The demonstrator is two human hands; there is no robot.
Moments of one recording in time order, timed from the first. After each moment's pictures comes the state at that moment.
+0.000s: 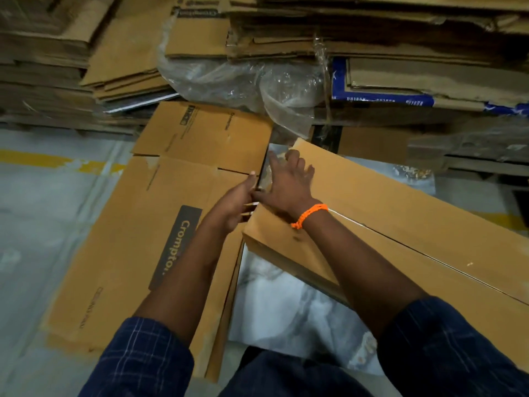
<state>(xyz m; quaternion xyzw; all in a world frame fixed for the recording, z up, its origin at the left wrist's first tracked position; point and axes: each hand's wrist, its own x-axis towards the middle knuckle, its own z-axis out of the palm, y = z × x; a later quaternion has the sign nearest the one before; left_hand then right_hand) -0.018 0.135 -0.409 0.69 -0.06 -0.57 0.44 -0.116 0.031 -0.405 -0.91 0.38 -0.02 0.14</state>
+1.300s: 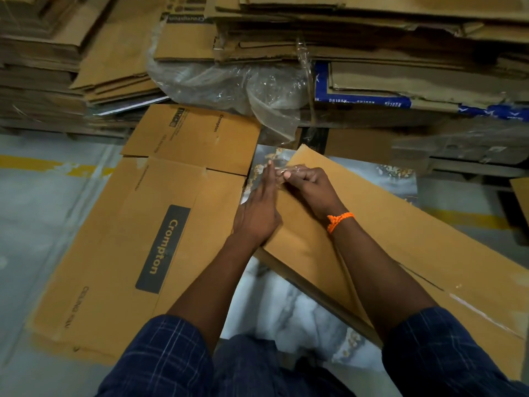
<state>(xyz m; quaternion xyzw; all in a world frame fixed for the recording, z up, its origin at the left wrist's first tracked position) -0.109 0.126 -0.413 0.84 -0.49 -0.13 0.20 -0.201 -0.018 -0.423 -0.70 0.26 -0.23 0.62</state>
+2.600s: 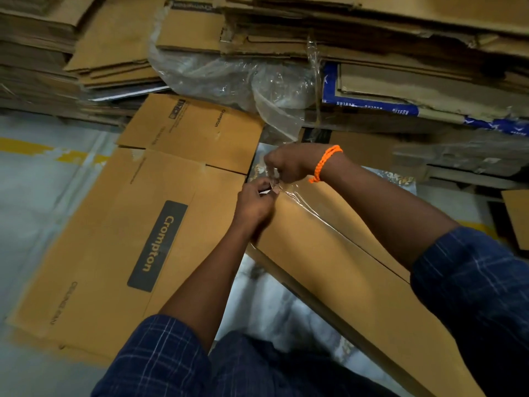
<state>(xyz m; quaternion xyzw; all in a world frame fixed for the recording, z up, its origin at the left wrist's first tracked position) -0.077 0.099 -0.434 0.76 -0.22 -0.34 0.50 -0.103 -0.045 -0.341 -0.95 0.10 0.29 0.05</state>
